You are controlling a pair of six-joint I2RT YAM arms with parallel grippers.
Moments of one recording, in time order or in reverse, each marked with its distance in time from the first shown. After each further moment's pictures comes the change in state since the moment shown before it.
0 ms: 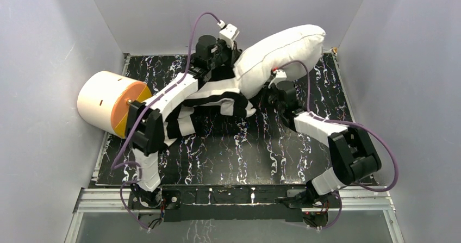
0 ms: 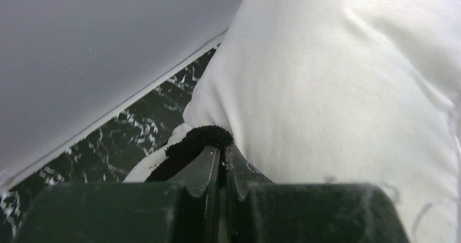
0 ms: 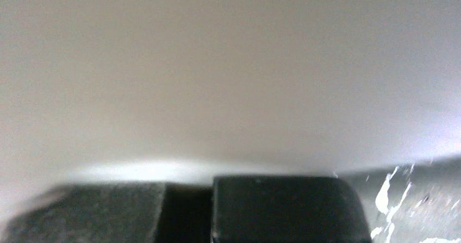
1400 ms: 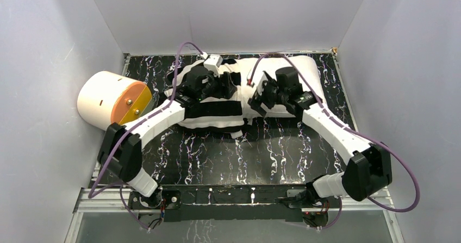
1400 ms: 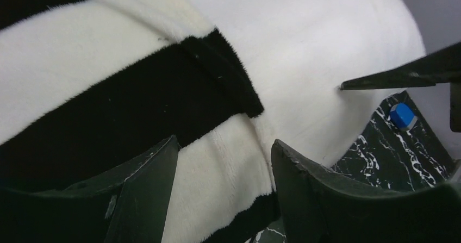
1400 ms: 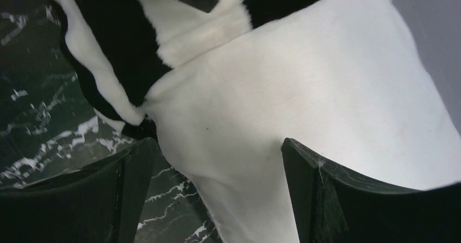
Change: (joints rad) left arm -0.044 -0.355 -0.518 0.005 -0.121 -0.327; right arm 0.048 -0.125 0.389 -0.726 -0.197 -0.937
